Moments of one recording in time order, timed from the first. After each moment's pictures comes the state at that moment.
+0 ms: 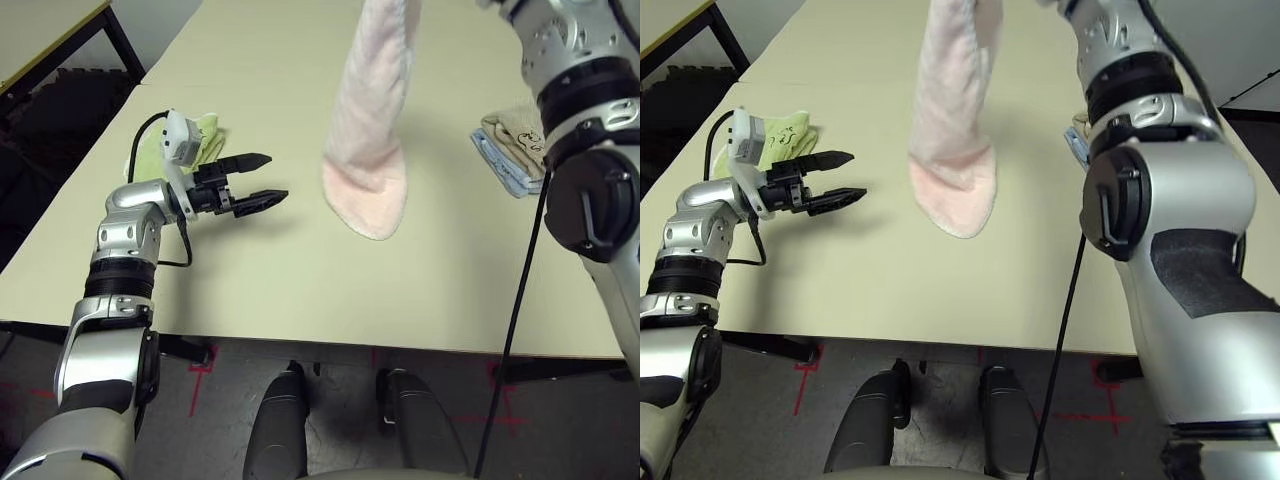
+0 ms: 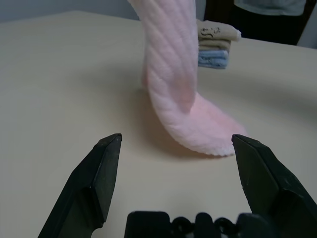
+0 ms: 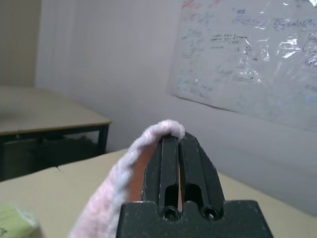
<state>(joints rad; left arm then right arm) -0.82 0.55 0.10 0.64 -0.33 0.08 -1.24 -1.73 -0.33 -0.18 1.26 0.08 -0.13 0.56</state>
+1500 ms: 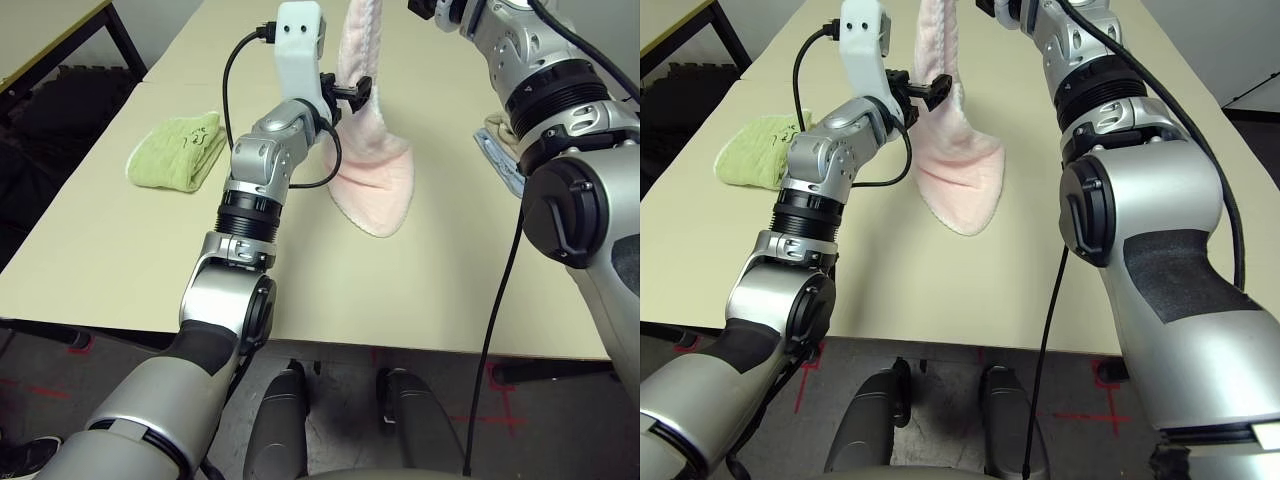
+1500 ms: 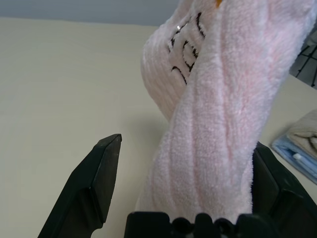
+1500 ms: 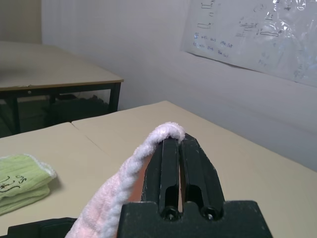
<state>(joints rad) -1.17 0.09 0.07 0.58 -0.23 0.50 -0.14 -1.67 -0.29 -0.14 1.26 0.05 -0.06 0.56</state>
